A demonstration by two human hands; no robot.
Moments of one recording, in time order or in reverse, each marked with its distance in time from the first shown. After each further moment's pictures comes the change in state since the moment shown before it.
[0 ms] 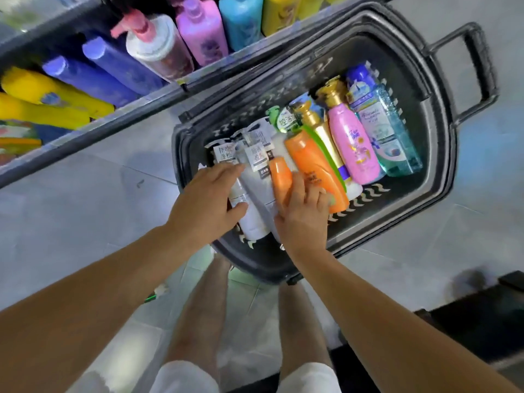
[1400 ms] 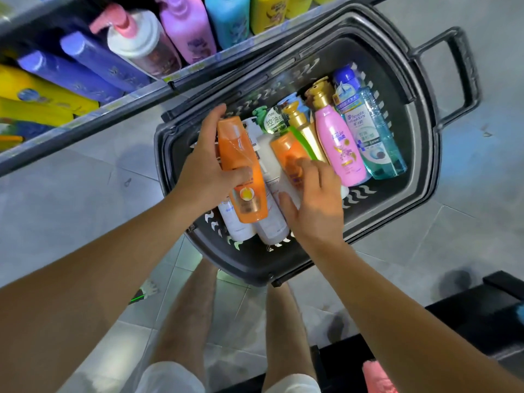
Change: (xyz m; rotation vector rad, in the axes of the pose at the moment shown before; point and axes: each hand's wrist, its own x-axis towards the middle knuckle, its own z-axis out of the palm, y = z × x) left_hand 0.046 0.027 -0.011 -0.774 0.107 -0.213; right_hand 0.011 0.033 -0.046 0.405 0.293 -0.141
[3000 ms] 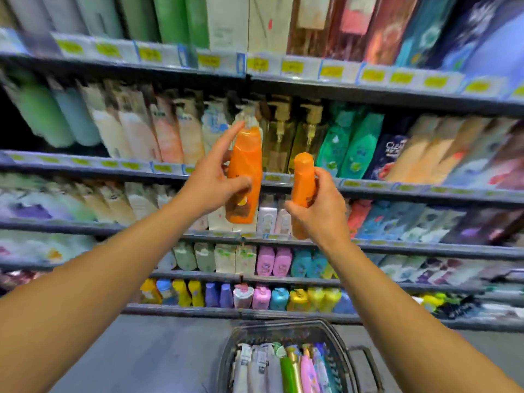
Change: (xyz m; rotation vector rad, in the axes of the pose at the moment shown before) left_hand -0.415 0.452 -0.253 0.026 0.727 0.908; right_hand -0.011 -0.401 -0.501 0.325 0.249 -0.704
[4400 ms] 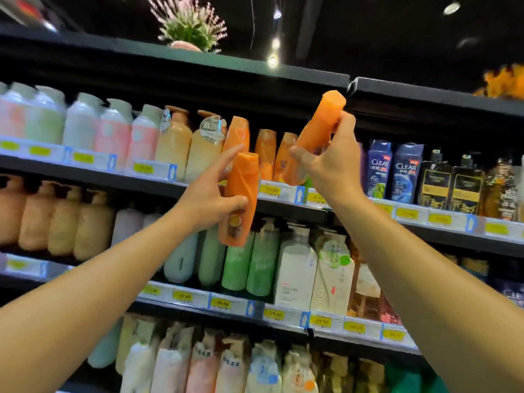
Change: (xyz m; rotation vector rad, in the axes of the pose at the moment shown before) left_hand 0.218 0.149 -0.288 0.176 0.289 0.526; right_hand 0.284 -0.402 -0.081 0.297 0.463 -0.694
